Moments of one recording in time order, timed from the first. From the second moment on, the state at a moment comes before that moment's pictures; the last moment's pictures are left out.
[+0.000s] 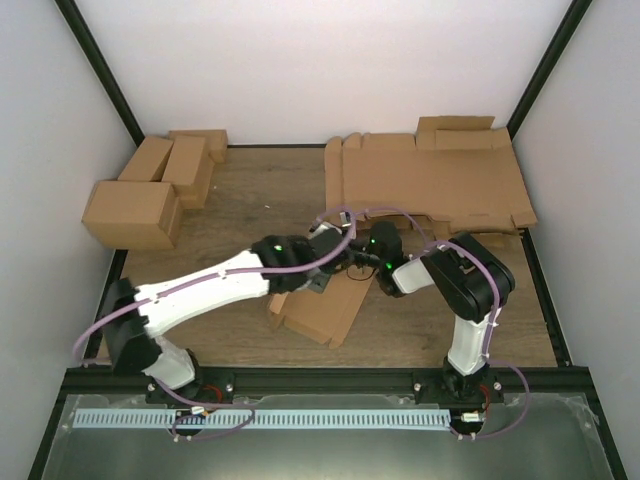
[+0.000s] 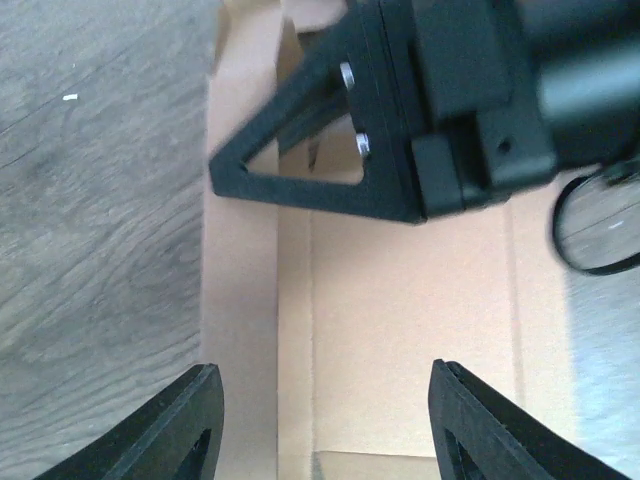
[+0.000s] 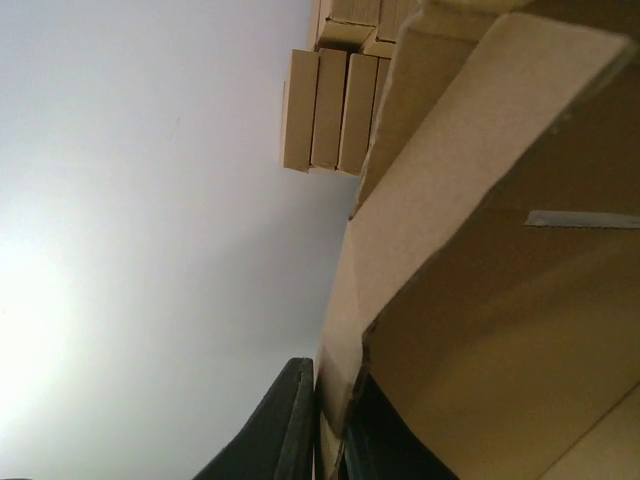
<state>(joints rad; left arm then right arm) -1.10 1.60 1.38 -1.00 -0.49 -0.47 0.58 1.86 0.66 1.11 -0.70 1.34</state>
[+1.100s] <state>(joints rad) -0.63 1.36 0.98 -0.55 0.23 -0.34 0.58 1.84 0.72 0.94 -0.71 1.21</state>
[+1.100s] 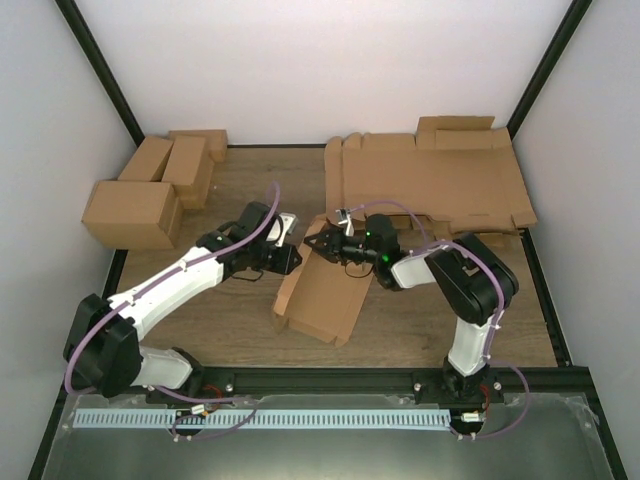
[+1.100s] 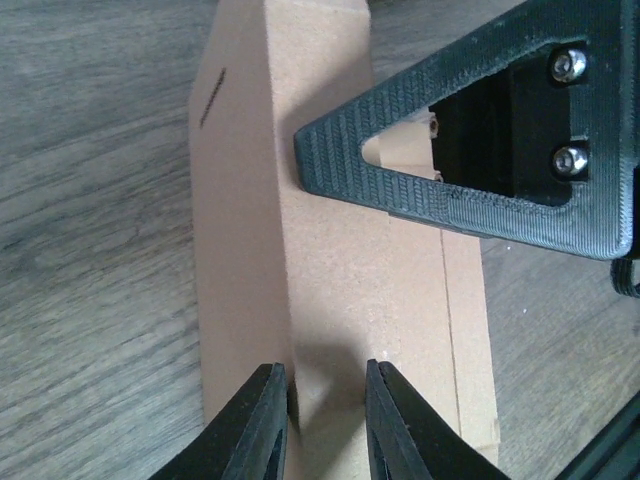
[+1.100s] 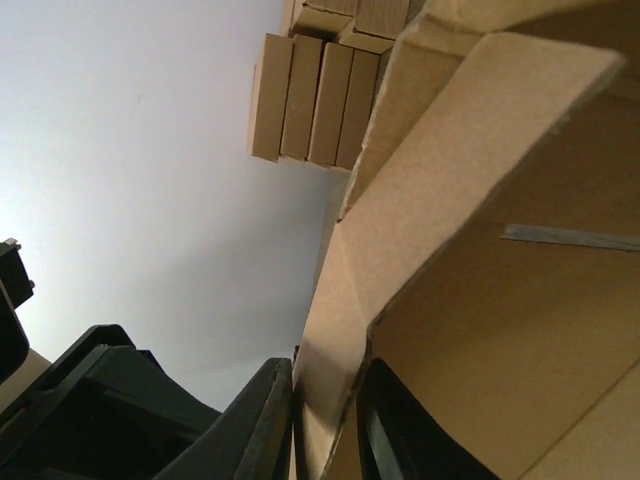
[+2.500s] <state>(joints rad) -0.62 1.37 0.95 -0.49 0.31 -0.35 0.46 1.75 1.02 0.22 -0.59 0.63</state>
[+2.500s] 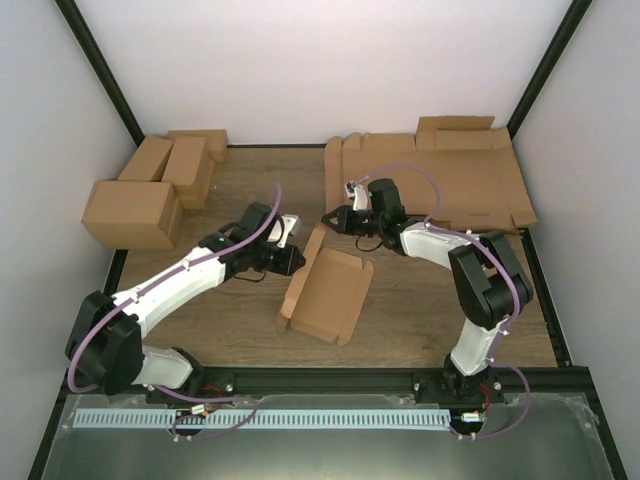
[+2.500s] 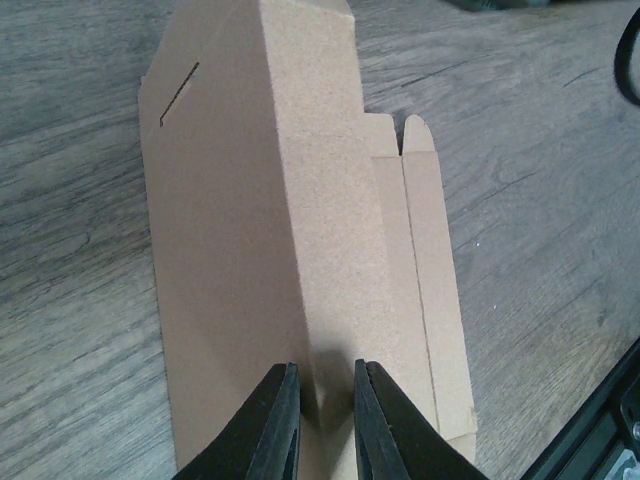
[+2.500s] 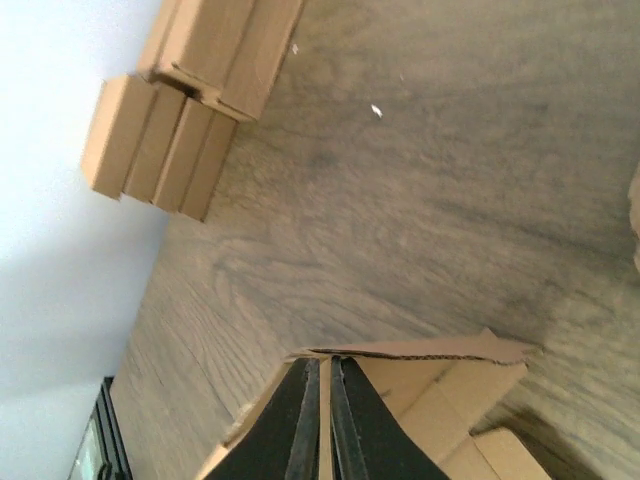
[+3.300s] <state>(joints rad) -0.62 1.37 0.93 -0.47 0.32 -0.37 0.46 1.78 0.98 0.24 -0.74 0.63</state>
